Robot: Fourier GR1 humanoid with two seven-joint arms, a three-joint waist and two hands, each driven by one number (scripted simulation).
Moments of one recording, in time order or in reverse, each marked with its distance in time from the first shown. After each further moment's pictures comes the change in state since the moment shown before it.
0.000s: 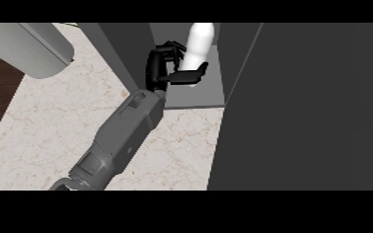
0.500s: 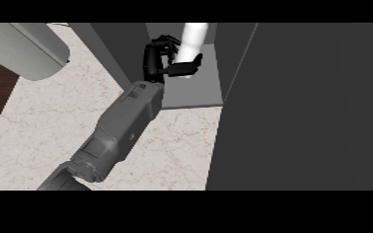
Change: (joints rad) left arm -0.135 0.000 0.040 0.238 0.006 0.075 -0.089; right arm 0.015 -0.011 -0.023 -0.003 -0.017 0.025 -0.022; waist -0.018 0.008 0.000
